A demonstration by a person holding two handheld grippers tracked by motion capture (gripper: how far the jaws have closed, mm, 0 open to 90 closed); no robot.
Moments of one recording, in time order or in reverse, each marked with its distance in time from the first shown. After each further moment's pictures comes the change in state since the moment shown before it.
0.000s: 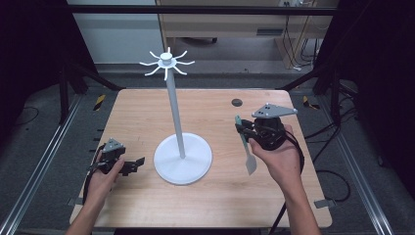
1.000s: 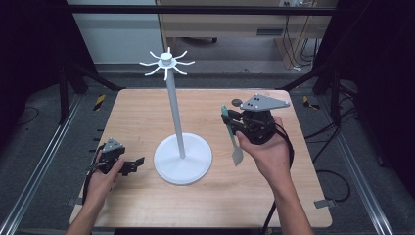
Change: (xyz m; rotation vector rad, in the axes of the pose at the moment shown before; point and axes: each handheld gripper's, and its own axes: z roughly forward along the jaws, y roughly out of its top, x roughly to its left) left arm 0.001 0.000 0.000 0.001 0.006 0.003; right arm 0.028 0.036 -0.004 -0.098 0.033 -0.031
